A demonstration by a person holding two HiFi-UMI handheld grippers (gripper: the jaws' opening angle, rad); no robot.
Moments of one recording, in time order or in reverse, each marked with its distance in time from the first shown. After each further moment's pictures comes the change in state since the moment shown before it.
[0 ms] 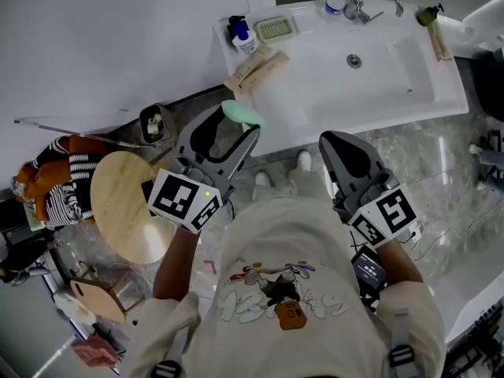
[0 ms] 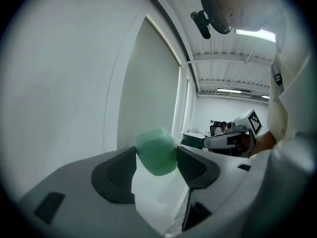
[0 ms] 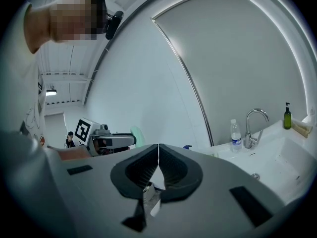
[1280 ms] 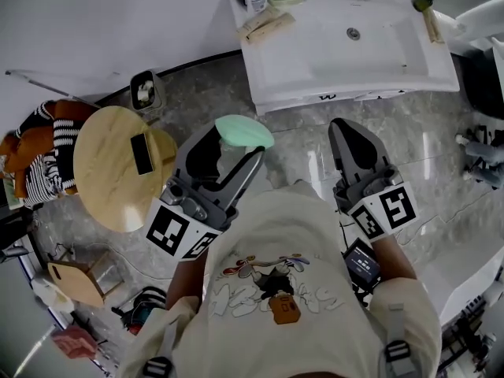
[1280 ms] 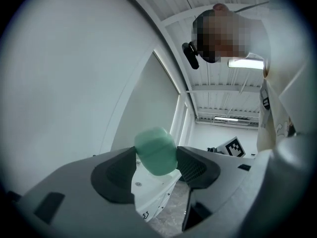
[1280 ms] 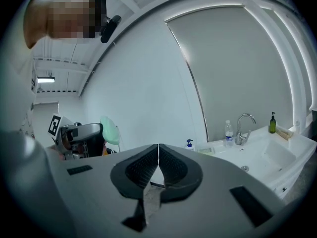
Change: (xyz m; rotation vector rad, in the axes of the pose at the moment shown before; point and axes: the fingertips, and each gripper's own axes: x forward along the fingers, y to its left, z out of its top) left arm -0.175 -0.106 -0.011 -0.150 -0.274 -0.019; right arm -0.074 0.107 -0.043 -0.063 0.005 -0.107
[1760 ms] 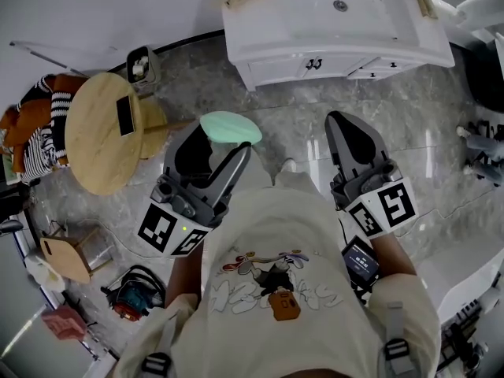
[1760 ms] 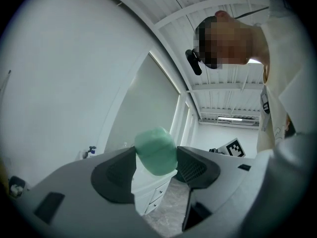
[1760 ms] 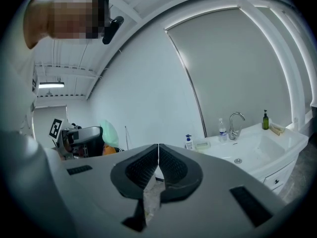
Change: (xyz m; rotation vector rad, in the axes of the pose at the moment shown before) left arm -0.032 -0.129 -0.041 -0.003 -0.017 0.070; right arm -0.132 -0.006 -0.031 0.001 -0.018 0.065
